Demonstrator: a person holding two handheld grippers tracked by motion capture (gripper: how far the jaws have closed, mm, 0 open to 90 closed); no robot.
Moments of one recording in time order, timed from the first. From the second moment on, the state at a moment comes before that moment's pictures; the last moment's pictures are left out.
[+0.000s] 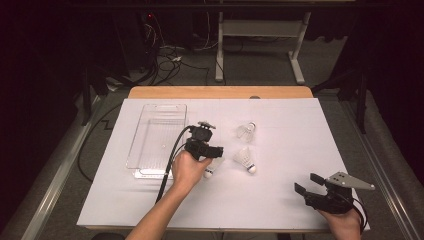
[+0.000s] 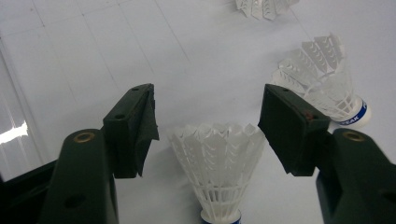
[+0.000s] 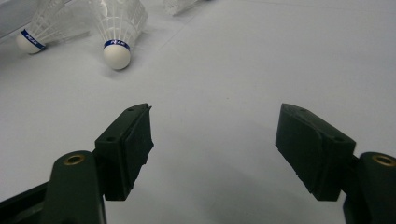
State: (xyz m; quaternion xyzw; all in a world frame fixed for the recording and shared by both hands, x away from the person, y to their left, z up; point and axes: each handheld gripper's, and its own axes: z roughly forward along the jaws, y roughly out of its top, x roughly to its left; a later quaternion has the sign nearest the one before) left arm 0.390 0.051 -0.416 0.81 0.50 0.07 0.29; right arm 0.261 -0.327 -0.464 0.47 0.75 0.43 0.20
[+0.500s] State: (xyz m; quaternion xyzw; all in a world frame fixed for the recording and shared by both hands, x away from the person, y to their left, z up) left arm 0.399 0.043 -0.414 0.82 0.51 0.07 0.25; right arm 0.261 -0.327 -0.464 0.47 0.75 0.43 0.20
